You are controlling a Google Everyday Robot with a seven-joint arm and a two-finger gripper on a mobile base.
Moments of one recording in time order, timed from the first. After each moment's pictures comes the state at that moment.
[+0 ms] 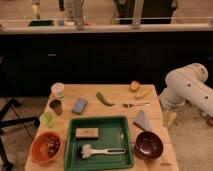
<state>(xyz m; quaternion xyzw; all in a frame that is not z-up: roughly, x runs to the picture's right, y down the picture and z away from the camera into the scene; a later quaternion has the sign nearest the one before) 0.287 0.112 0.683 -0.28 0.02 0.02 0.96</state>
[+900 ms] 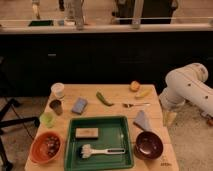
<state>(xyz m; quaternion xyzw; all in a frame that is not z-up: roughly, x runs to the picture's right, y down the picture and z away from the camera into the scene) 0.286 0.111 0.687 -0.28 0.02 0.04 0.96</state>
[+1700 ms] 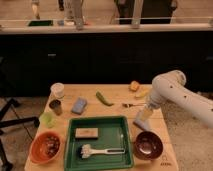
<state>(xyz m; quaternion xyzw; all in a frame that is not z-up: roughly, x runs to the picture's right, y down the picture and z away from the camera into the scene) 0.232 0.114 0.771 -0.27 0.01 0.26 0.93</state>
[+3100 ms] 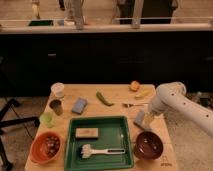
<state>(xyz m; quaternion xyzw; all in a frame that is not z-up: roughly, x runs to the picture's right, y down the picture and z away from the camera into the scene) 0.247 0.164 0.835 -0.31 -0.03 0.24 0.92</state>
